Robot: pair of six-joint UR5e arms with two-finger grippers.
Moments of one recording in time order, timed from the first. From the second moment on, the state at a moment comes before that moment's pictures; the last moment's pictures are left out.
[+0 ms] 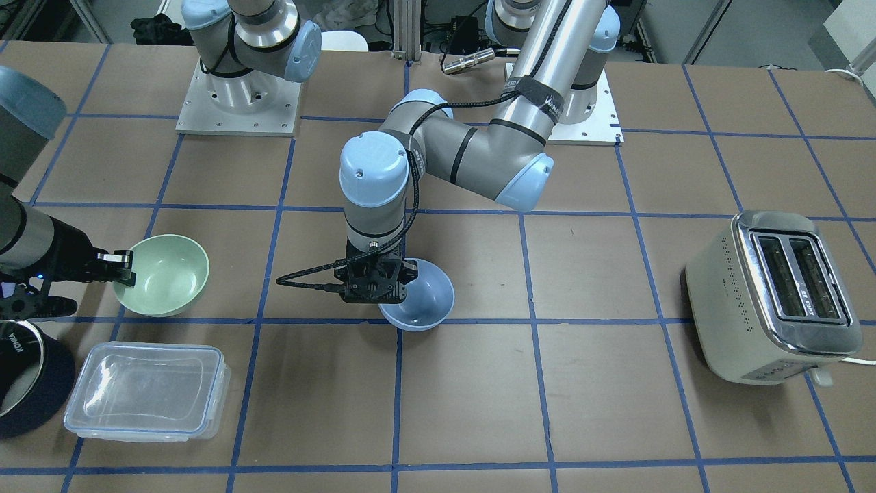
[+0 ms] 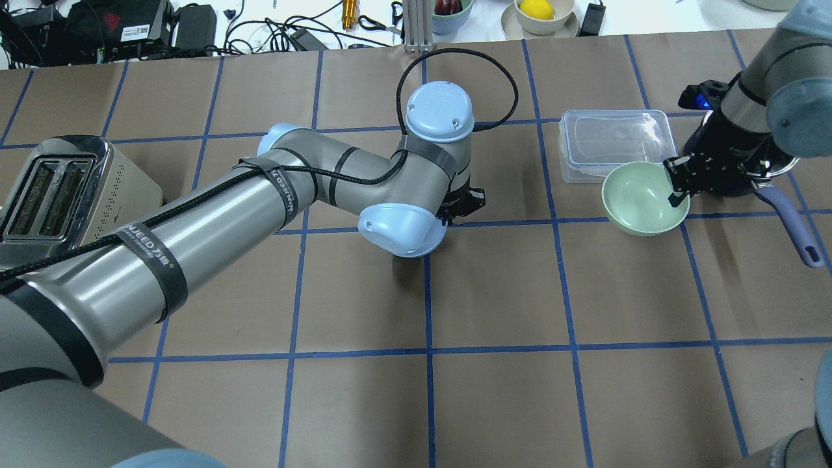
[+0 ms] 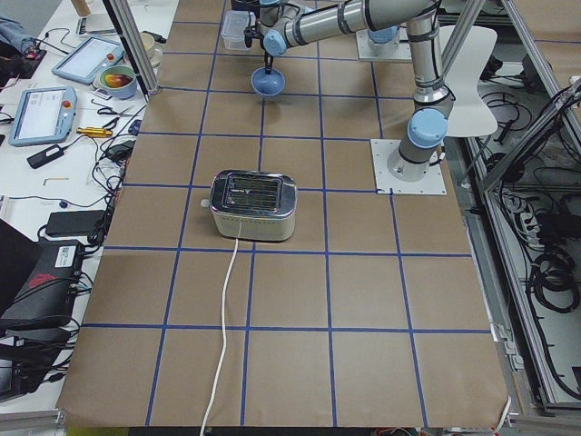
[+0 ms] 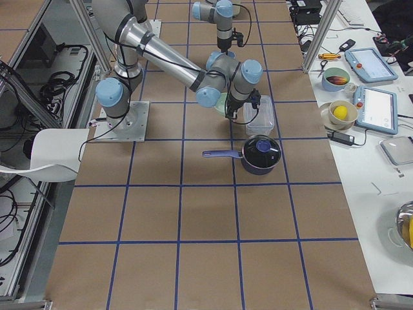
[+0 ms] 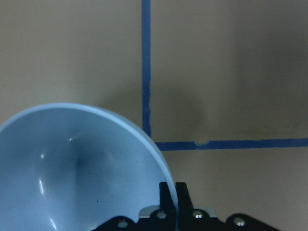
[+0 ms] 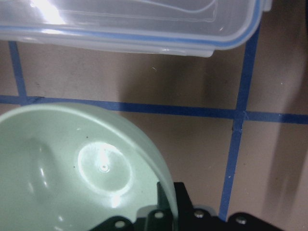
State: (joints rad) left arm -2.04 -2.10 -1.62 -0.93 1.57 -0.48; right arm 1.20 -1.28 1.71 -1.78 -1.51 -0.42
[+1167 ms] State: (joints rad) left arm -1.60 -1.78 -1.46 -1.42 1.57 0.10; right arm 1.58 -1.27 1.64 -1.82 -1.35 -0.05
